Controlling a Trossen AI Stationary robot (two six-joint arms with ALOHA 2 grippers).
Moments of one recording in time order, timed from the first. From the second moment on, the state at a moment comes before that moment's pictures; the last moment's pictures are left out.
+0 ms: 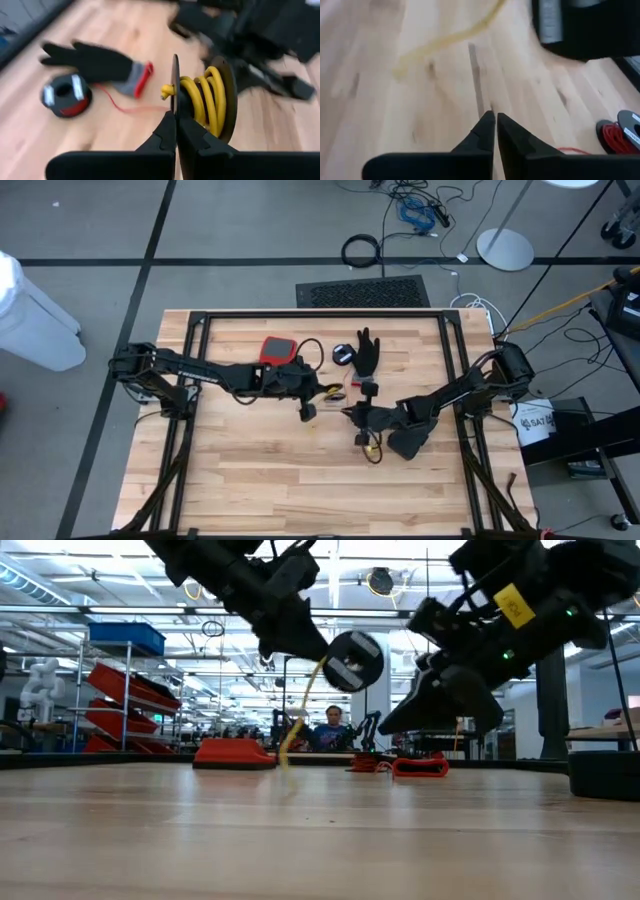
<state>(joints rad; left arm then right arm) 0.00 1.57 0.96 0.05 -0.16 -0.15 0.25 1.65 0.59 0.47 0.52 -0.01</state>
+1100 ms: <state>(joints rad) -0.04 1.57 0.96 0.44 -0.36 -0.10 0.16 1.65 0.50 1.04 0.44 0.00</state>
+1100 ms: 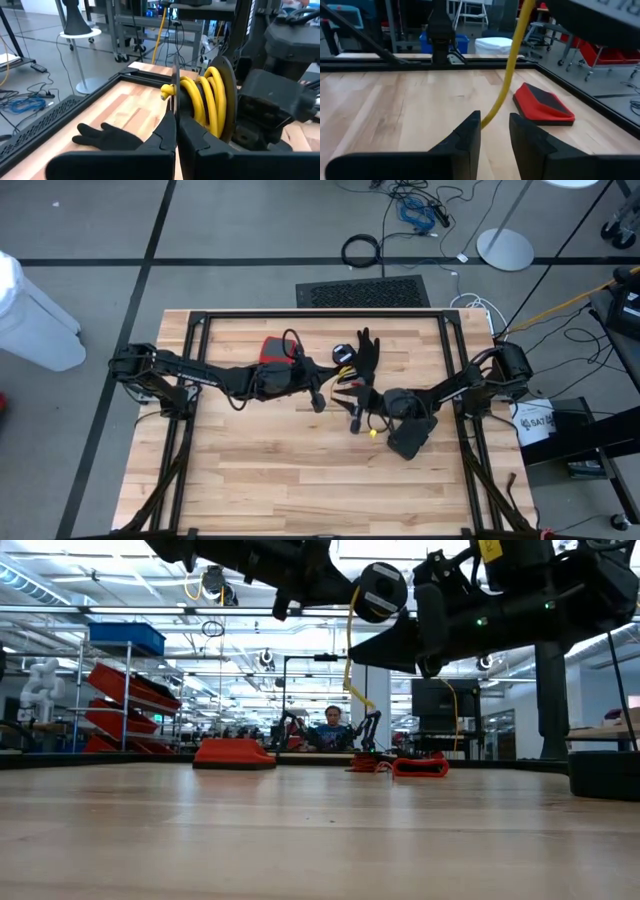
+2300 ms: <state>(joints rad) -0.05 1.57 0.96 0.17 -0.58 0.04 0.19 1.66 0.56 1.07 0.51 -0.01</state>
